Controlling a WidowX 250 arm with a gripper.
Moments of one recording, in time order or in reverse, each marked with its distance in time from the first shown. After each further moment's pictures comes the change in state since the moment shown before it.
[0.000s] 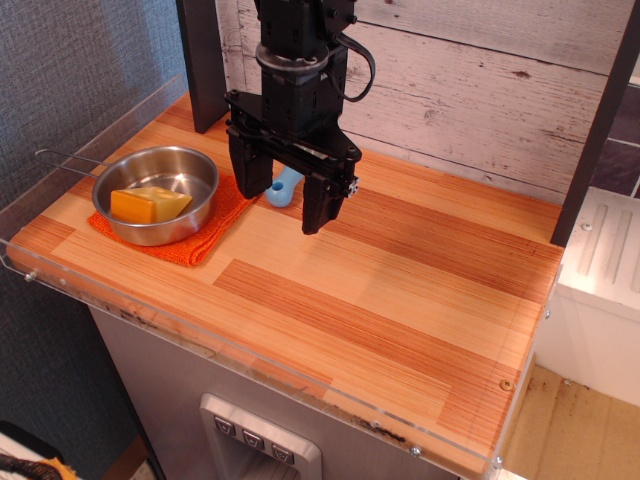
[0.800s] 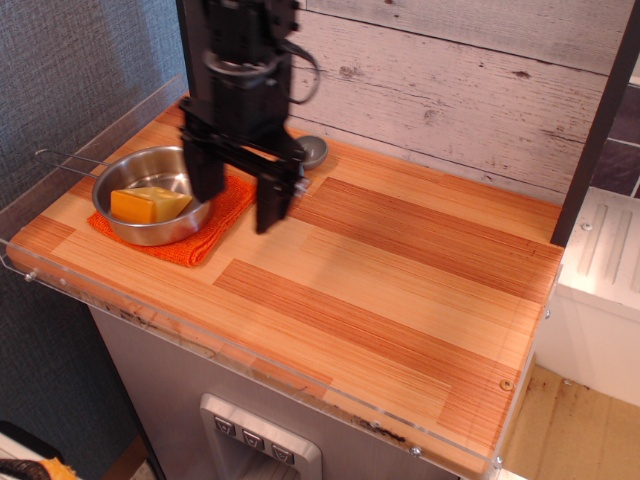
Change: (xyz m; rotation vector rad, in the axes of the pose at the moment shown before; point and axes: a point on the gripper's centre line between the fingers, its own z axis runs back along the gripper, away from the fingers) arm -0.021 0.044 -0.011 0.020 0.055 0.083
